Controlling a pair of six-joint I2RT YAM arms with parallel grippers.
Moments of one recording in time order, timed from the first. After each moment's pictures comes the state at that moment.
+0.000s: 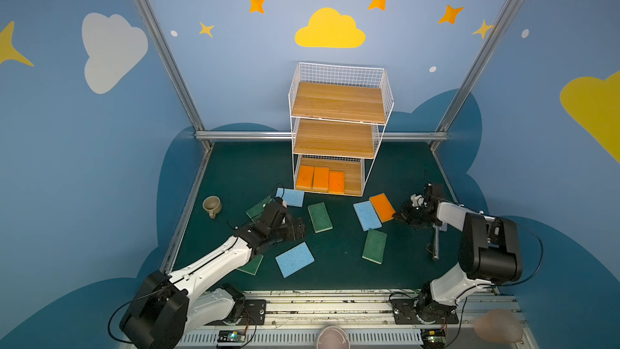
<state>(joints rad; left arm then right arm) -0.58 1.12 0.58 -0.30 0.09 -0.71 -0.12 1.58 0.78 -0.38 -0.53 0.58</state>
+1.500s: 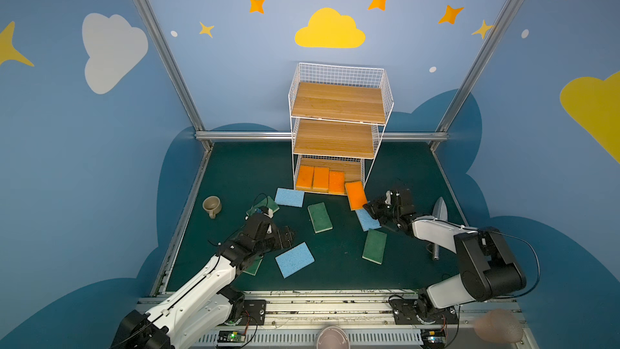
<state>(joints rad) -0.48 0.89 0.43 -0.36 0.14 -0.71 0.32 1.53 0.63 0.19 -0.33 1.26</state>
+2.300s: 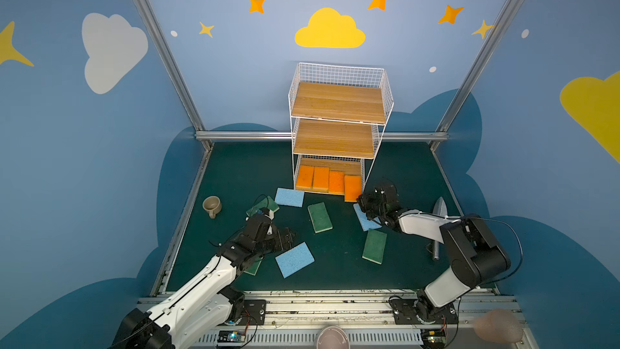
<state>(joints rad) -0.48 0.90 0.41 -0.34 0.17 -0.71 0.45 1.62 0.72 0.23 -0.06 1.49</state>
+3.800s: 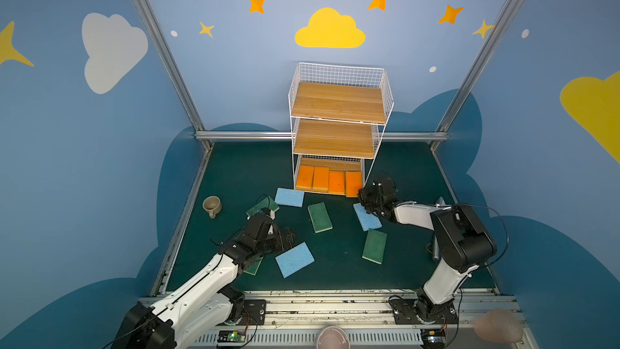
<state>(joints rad) -0.48 0.93 0.41 -0.33 0.17 -0.71 0.40 1.76 0.85 0.21 -0.06 1.49</state>
